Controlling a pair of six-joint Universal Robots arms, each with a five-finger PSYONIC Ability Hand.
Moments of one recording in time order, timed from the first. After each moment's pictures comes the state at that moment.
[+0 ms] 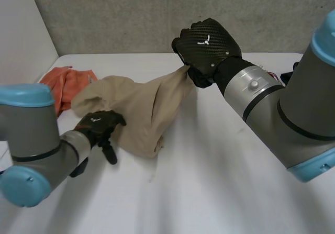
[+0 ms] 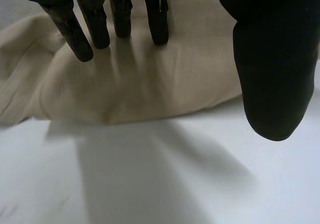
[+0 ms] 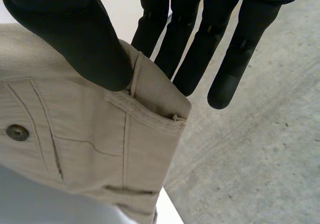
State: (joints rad) left arm 4.34 -2.00 -1.61 3.12 -1.49 3.27; right arm 2.18 -1.29 1.30 -0.09 1.35 2.65; left_hand 0.33 0.20 0.21 0.20 0.05; right_hand 1.10 1.17 1.18 1.19 1.00
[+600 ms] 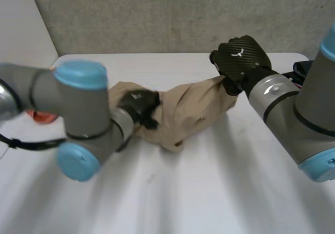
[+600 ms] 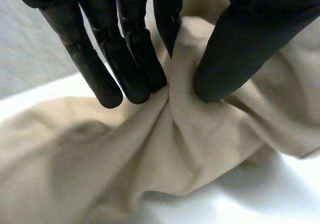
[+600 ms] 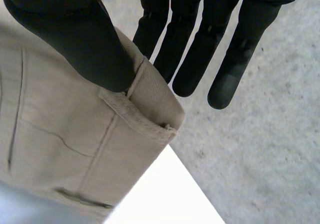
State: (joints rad) left arm 4.13 -2.18 -1.17 3.02 -1.57 3.16; right arm 2.07 -1.29 1.36 -0.01 1.48 2.61; left_hand 1.15 1.19 1.18 1.20 0.98; right_hand 1.10 1.17 1.18 1.19 1.00
